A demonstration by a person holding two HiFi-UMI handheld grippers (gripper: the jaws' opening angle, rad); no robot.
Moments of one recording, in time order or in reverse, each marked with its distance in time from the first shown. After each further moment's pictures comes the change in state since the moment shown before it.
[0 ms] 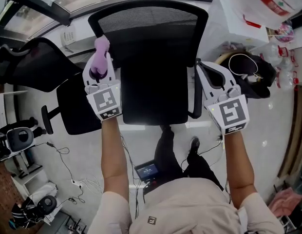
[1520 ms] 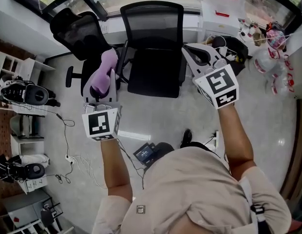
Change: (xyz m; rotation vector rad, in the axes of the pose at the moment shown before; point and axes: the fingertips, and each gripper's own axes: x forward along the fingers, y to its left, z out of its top) left arm -0.515 -0.138 0.281 0.013 -0.117 0.050; right arm -0.406 0.094 0.095 -0.127 -0.273 0.186
